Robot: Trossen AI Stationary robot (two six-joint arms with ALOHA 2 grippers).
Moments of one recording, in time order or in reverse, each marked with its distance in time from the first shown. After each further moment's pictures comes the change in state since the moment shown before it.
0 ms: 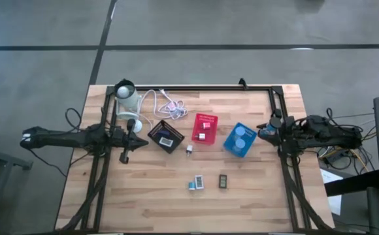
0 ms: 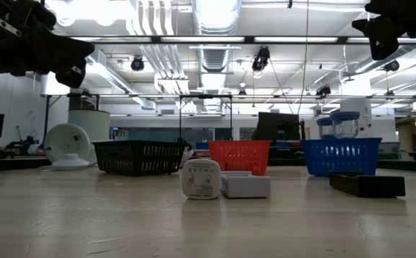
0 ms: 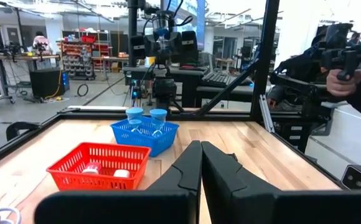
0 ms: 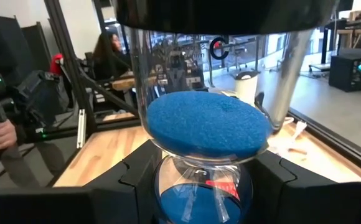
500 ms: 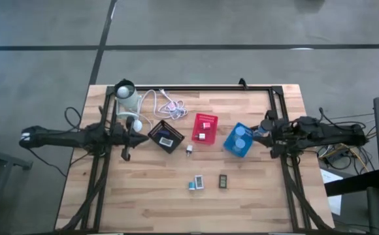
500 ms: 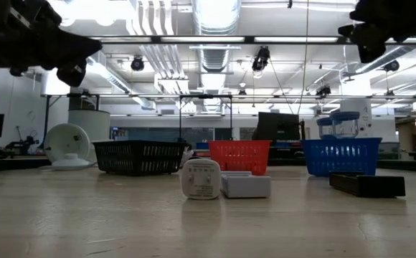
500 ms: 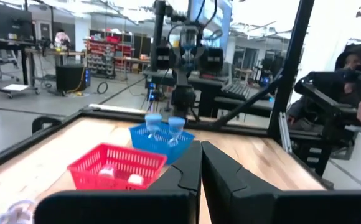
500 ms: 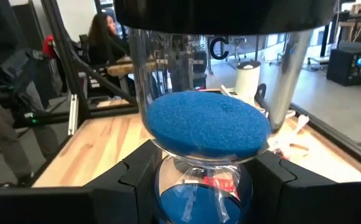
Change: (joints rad) left arm 0.000 0.038 0.043 0.028 -0.104 -0.070; right arm 0.000 0.180 -0.024 0.148 0.000 -0.032
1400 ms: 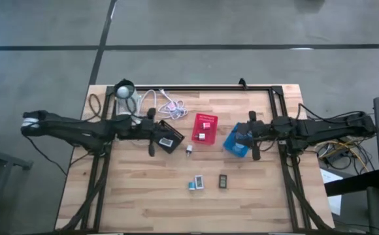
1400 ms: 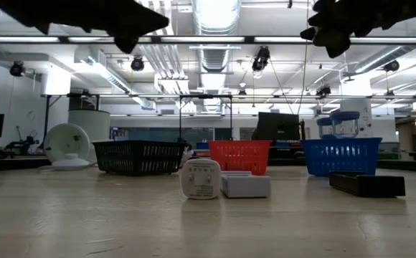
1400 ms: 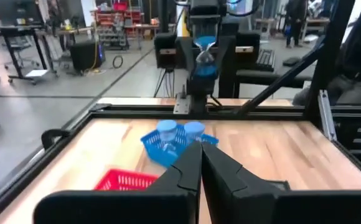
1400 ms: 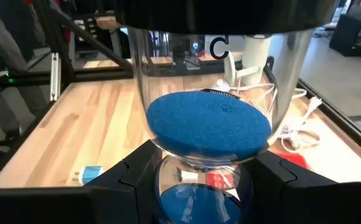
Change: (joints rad) left arm 0.001 0.646 0.503 0.061 -0.048 0.129; right arm 0.000 0.517 0.182 0.134 -0.003 -0.041
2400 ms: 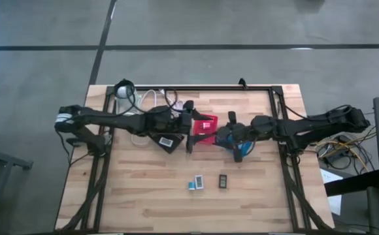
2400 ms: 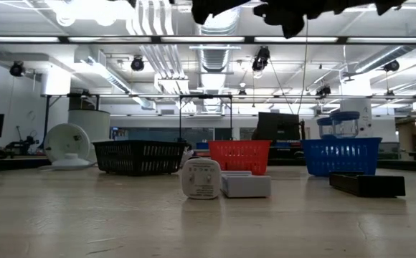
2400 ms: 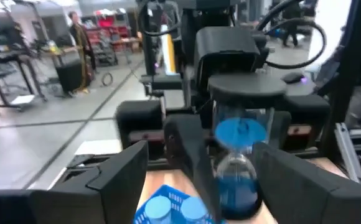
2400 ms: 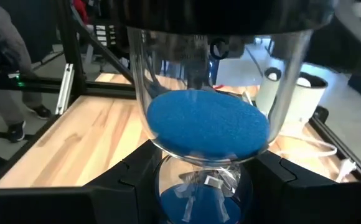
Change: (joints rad) left arm 0.027 0.536 0.611 -0.036 0.077 0.085; right arm 0.000 0.388 0.208 0.243 -0.079 -0.135
